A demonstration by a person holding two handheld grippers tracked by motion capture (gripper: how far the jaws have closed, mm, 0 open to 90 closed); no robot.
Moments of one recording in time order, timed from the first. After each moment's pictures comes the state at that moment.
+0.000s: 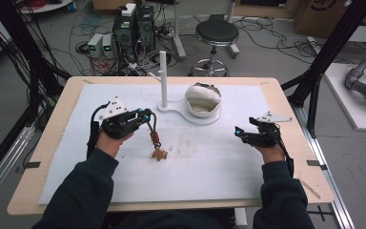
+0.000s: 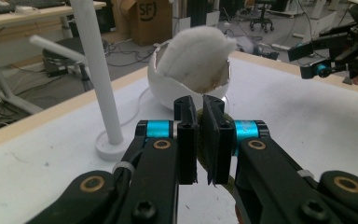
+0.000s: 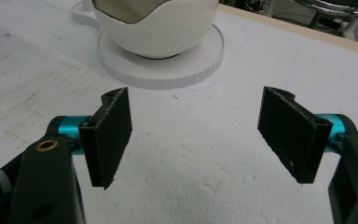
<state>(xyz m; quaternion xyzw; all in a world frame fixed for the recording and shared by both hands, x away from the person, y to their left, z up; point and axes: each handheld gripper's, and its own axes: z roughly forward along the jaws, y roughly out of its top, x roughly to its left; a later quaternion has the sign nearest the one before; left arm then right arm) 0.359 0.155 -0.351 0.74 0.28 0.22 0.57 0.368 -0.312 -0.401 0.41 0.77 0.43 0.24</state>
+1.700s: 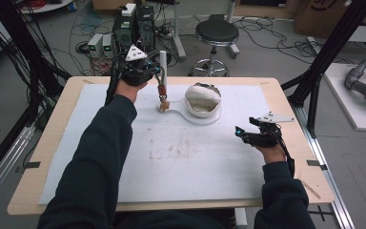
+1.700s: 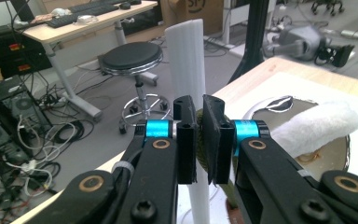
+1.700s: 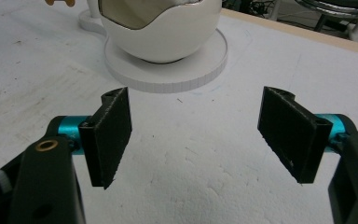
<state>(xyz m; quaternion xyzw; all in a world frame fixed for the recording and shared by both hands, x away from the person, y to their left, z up) 0.483 0.120 -0.288 0.74 0.33 0.29 0.51 0.367 -0.315 -0.400 0.41 0.77 0.44 0.24</state>
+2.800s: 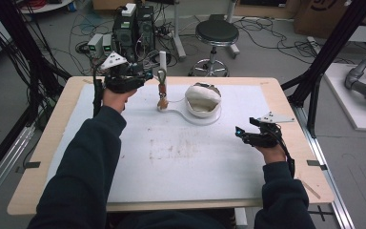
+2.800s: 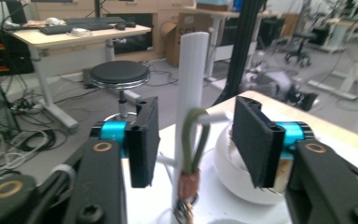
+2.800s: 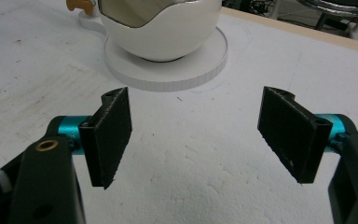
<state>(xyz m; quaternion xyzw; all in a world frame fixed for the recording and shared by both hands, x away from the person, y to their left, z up) 0.447 0.163 -0.300 0.68 0.35 0.24 0.60 0.367 -0.316 -0.401 0.41 0.77 0.44 0.23</state>
